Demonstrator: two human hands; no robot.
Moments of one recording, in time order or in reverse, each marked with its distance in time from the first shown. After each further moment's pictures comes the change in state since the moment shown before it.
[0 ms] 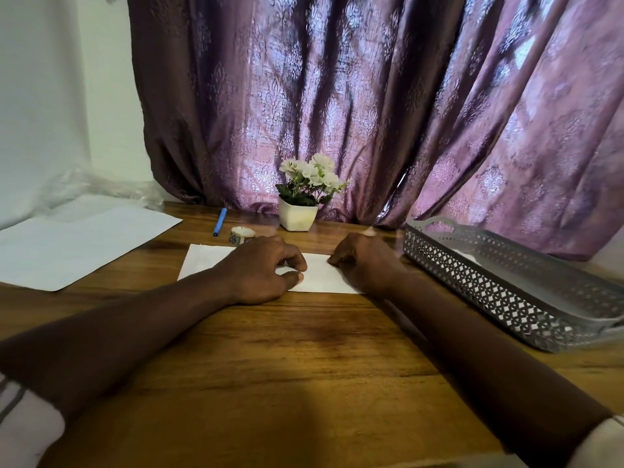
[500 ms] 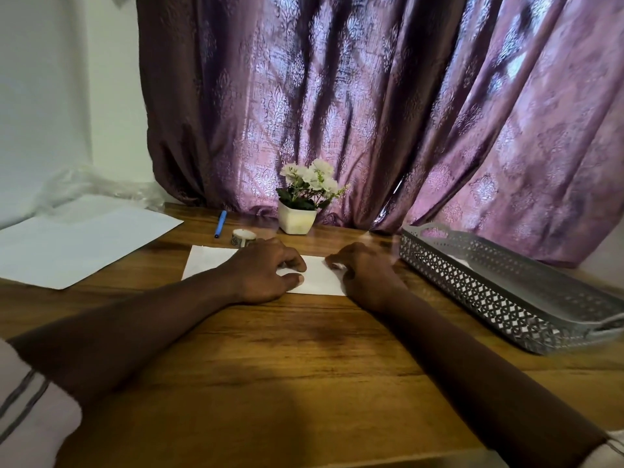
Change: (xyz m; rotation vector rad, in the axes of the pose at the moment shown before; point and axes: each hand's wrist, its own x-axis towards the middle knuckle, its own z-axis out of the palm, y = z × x) left_hand 0.001 0.000 0.000 0.010 -0.033 -0.036; right_hand -0.020 -0.009 0.005 -0.021 -0.013 0.052
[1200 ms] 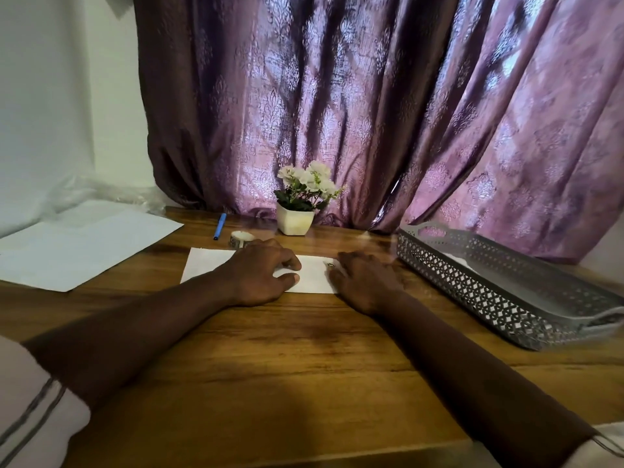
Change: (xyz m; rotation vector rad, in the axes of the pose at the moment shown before) left_hand -0.002 0.000 -0.001 0.074 0.010 0.012; right_hand -0.012 -0.006 -0.005 -0.140 -0.115 0.124
